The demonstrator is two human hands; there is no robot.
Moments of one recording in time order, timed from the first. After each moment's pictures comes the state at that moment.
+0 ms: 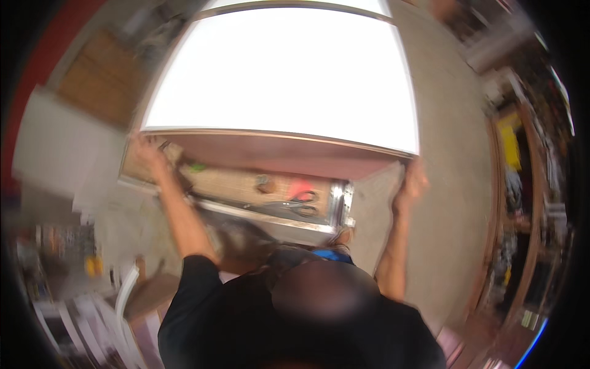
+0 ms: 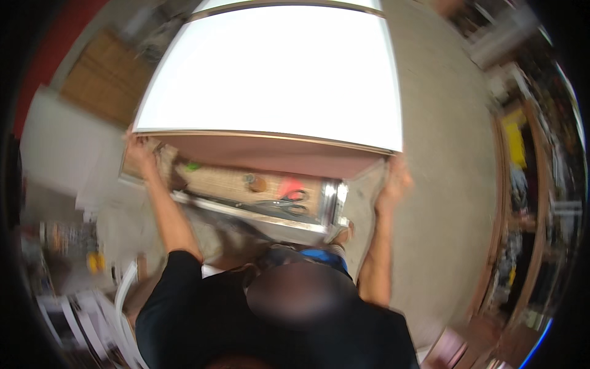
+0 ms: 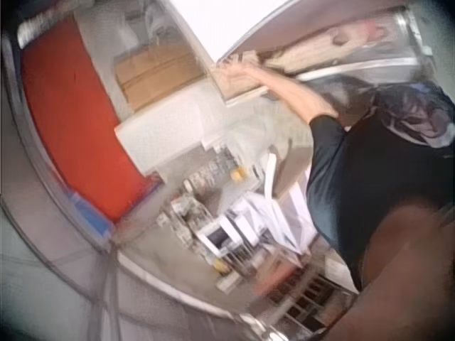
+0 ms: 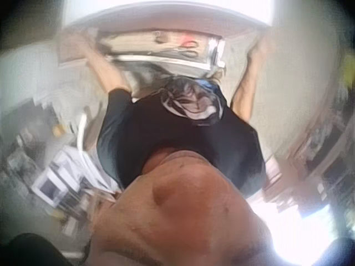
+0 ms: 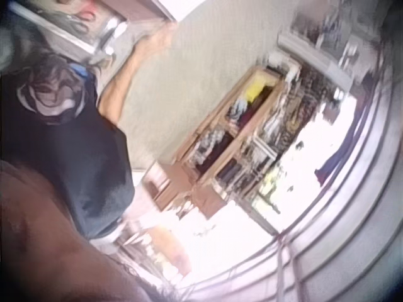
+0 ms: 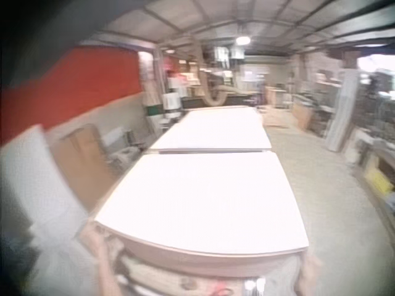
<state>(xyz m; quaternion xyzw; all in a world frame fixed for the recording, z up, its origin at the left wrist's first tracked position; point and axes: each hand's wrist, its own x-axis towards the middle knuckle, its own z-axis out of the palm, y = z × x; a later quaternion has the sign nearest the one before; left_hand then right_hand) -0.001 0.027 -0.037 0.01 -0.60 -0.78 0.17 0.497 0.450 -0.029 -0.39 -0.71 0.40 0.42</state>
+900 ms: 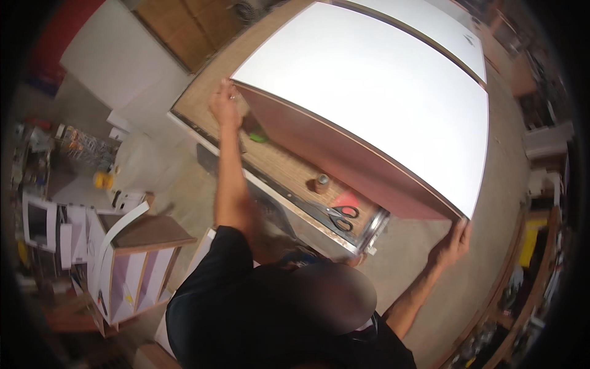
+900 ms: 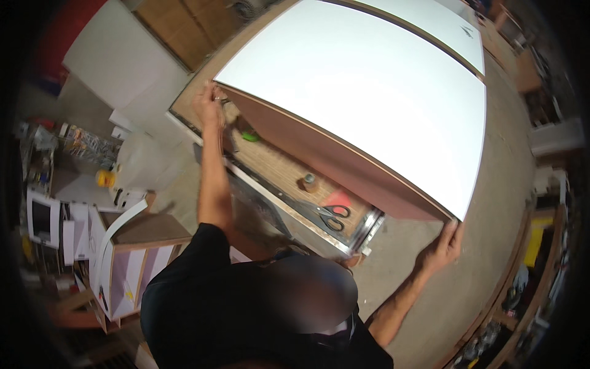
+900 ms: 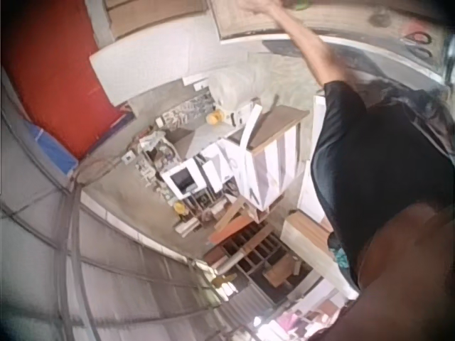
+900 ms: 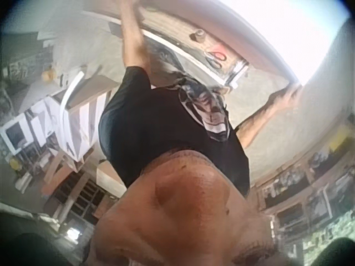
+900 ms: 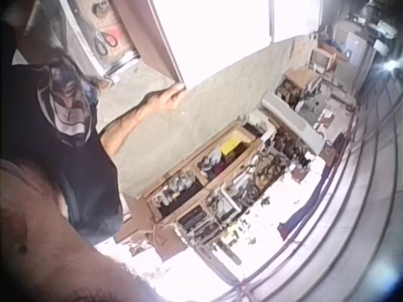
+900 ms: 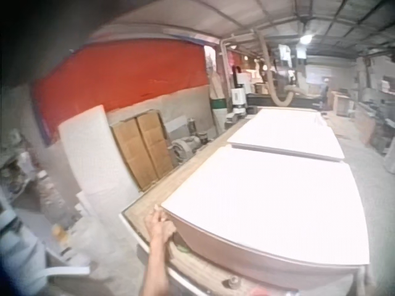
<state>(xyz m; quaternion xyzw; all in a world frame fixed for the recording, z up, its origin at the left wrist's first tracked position) 0.029 0.025 -0.021 -0.02 -0.52 -0.84 0.18 0.490 0.441 -0.005 -0.26 -0.62 0.57 0.48</state>
